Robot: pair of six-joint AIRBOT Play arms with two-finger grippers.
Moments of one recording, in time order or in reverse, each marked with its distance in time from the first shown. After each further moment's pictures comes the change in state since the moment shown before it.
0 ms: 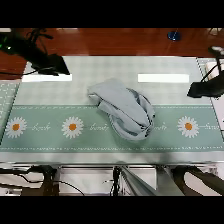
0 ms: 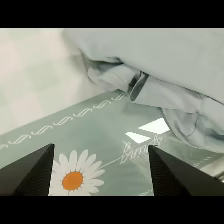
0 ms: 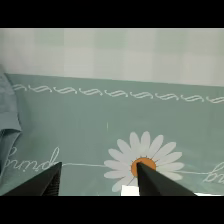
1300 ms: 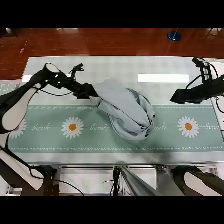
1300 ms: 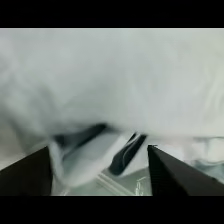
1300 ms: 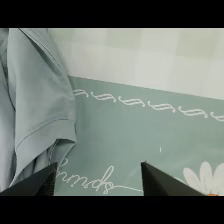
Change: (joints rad) left arm -0.130 -0.315 -0.315 -0.335 0.354 0.275; right arm 0.000 0.000 -0.166 0.250 -0.149 -0.105
